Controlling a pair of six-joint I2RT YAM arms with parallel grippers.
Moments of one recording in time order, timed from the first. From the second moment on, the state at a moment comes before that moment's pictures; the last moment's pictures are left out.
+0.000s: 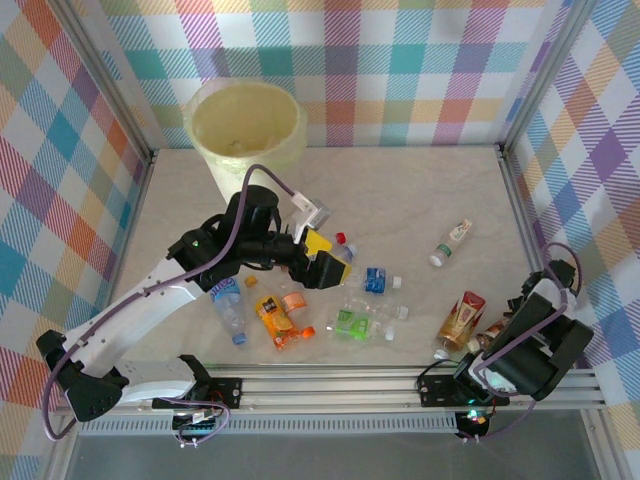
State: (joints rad) left arm -0.80 1.20 1.30 -0.61 0.57 -0.28; right arm -0.71 1.33 0.60 -0.64 0.18 0.79
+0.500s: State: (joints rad) left arm -0.80 1.21 1.30 -0.61 0.57 -0.28; right arm -0.64 1.33 0.65 -0.59 0.08 0.81
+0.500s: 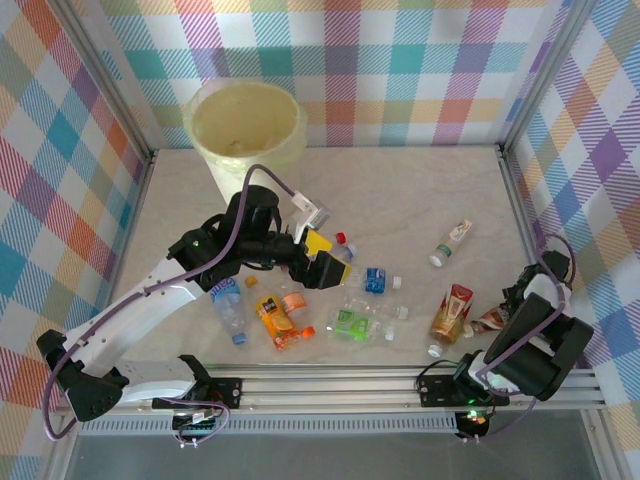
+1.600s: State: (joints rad) left arm -0.80 1.32 1.25 -0.46 0.52 -0.46; right arm -0.23 1.22 1.06 -0.53 -0.17 0.78
